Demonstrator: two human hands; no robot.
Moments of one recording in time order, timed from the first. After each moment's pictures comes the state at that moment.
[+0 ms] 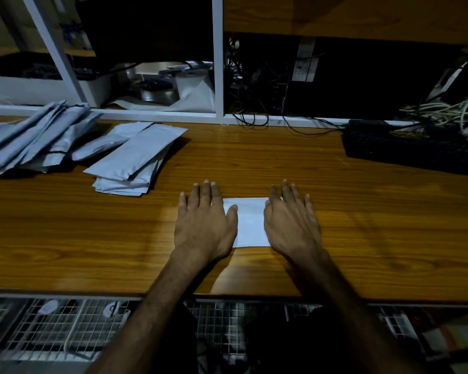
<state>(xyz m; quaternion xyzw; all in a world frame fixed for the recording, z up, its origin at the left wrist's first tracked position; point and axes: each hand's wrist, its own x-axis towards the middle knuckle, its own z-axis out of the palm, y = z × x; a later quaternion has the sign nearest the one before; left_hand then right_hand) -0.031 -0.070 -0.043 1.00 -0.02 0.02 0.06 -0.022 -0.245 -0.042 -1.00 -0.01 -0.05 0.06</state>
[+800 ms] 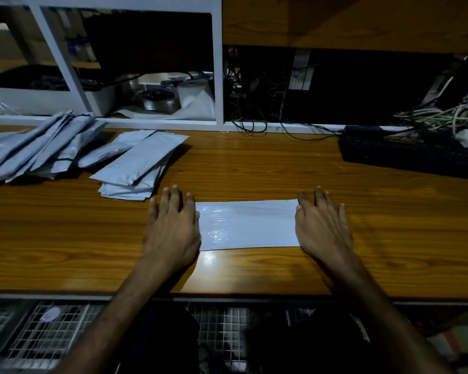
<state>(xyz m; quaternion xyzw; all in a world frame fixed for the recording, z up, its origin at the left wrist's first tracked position) -0.051 -0.014 -0.032 1.00 -0.01 0.05 0.03 -0.034 -0.302 -0.040 -0.99 0.06 -0.07 0.07</state>
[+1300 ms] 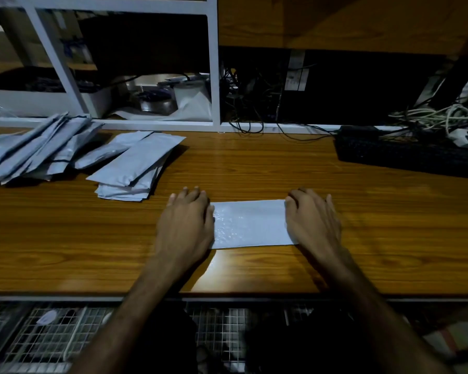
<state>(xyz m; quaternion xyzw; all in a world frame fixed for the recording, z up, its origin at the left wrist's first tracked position) -0.052 -0.041 -0.021 0.98 -0.05 0.12 0.13 -0.034 -0.285 -0.025 -0.98 0.05 -0.15 0.15</state>
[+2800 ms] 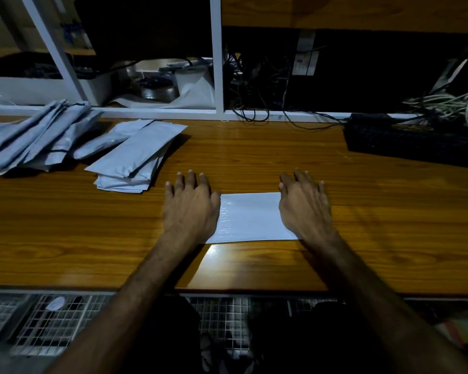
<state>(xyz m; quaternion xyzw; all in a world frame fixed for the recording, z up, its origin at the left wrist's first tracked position) -0.014 -0.046 -0.032 1.00 0.00 0.05 0.04 0.002 -0.273 -0.040 -0.99 0.01 -0.11 0.09</state>
